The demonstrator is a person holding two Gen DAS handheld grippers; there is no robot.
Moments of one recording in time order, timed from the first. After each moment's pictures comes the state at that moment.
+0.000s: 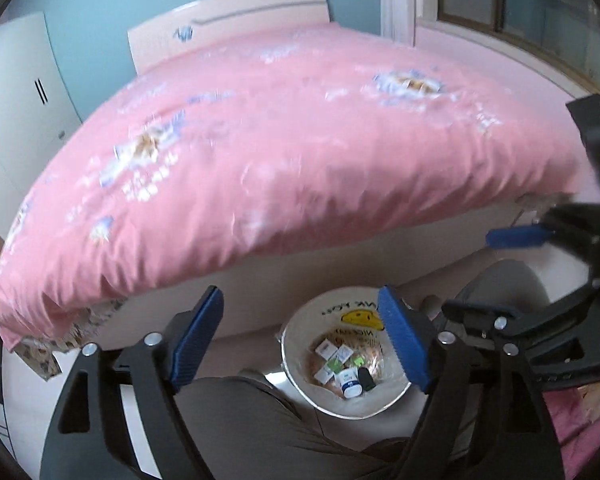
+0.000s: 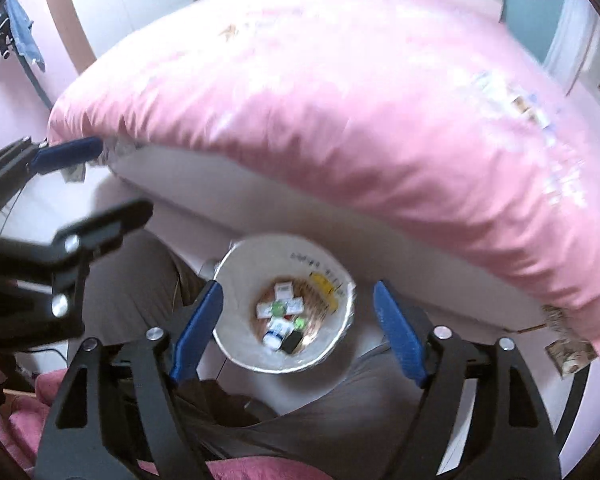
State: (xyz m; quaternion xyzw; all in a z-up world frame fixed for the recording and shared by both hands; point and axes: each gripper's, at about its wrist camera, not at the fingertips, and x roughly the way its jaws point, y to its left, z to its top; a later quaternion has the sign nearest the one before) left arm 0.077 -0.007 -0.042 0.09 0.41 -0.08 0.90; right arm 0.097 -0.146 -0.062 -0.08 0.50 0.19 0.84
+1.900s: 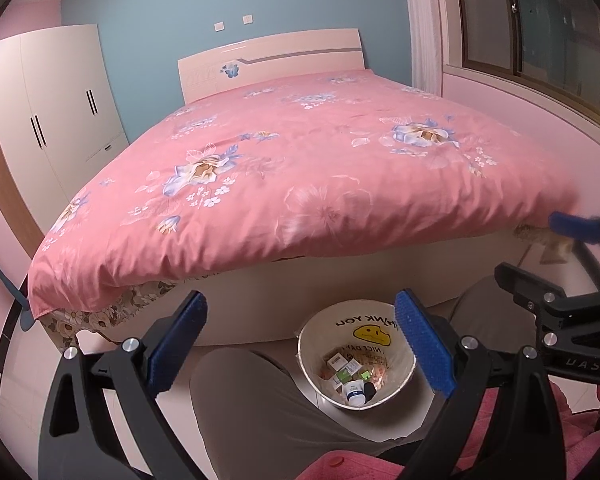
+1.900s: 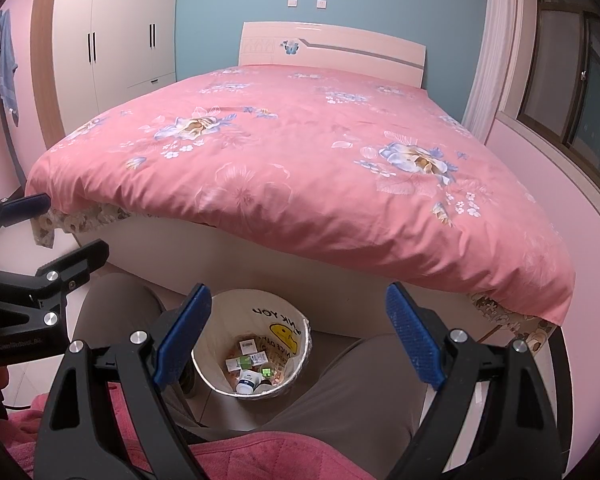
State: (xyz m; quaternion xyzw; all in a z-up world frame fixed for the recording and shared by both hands) left arm -0.027 -0.003 0.000 0.07 0.34 -0.01 0.94; right arm -0.020 -0.164 -0.008 -0.07 0.35 0.09 0.93
